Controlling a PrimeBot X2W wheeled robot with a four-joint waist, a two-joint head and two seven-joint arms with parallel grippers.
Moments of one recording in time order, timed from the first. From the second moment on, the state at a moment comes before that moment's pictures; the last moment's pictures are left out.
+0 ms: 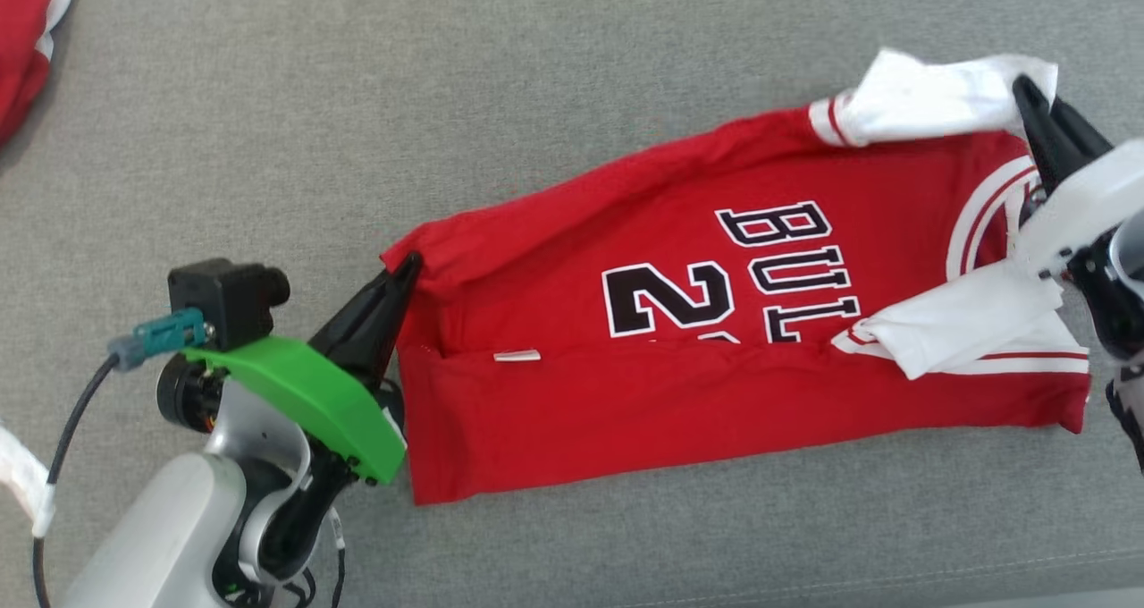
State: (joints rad) left arm -0.37 0.45 -0.52 -0.12 -0.90 0.10 0.20; right arm -0.58 -0.43 0.08 0.33 0.54 0.13 0.17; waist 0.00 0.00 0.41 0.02
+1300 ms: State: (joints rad) left arm -0.04 0.43 -0.44 -0.17 -0.58 0.26 -0.26; right arm -0.33 -0.30 -0.06 0.19 0.42 0.13 0.47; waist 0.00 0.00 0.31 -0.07
